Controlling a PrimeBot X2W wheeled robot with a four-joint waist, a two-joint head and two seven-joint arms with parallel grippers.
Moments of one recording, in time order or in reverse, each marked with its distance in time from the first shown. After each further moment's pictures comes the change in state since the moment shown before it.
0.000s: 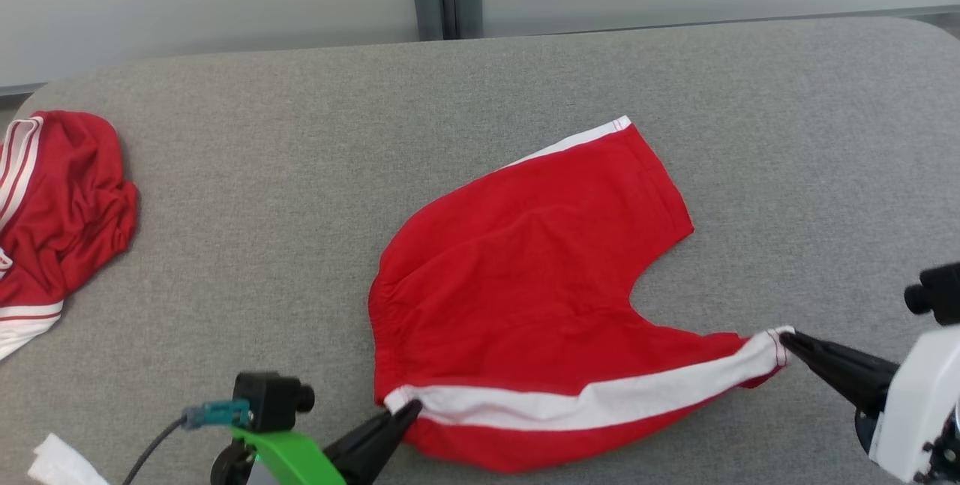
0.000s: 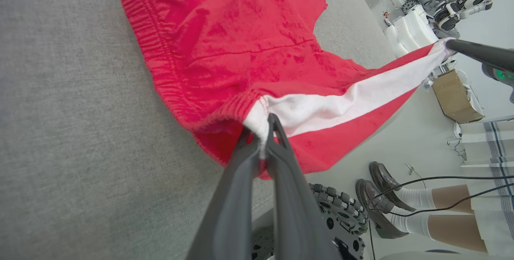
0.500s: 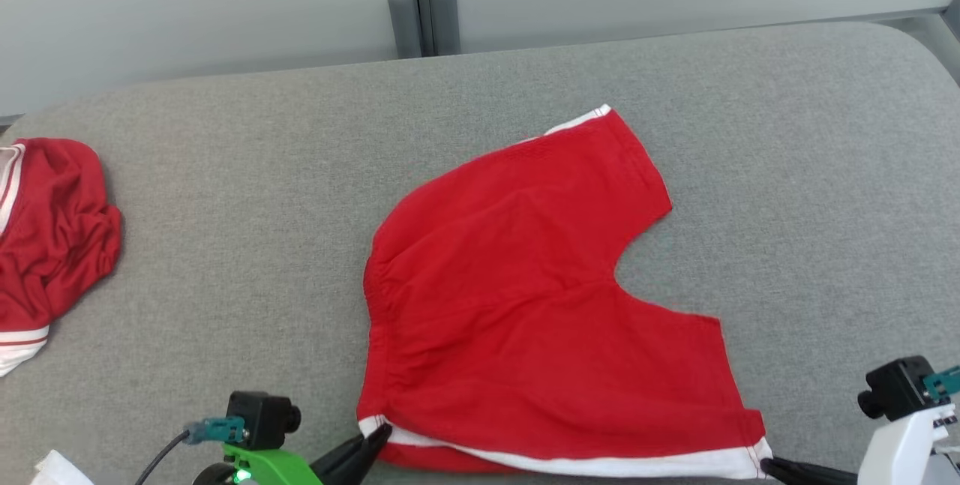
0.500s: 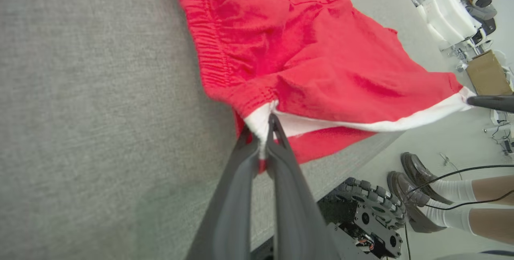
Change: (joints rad) left arm -0.047 -0.045 -0.022 0.219 0.058 -0.058 -0.037; right arm 0.075 -0.094 0.182 0.182 0.104 0.000 -0.069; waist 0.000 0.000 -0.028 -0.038
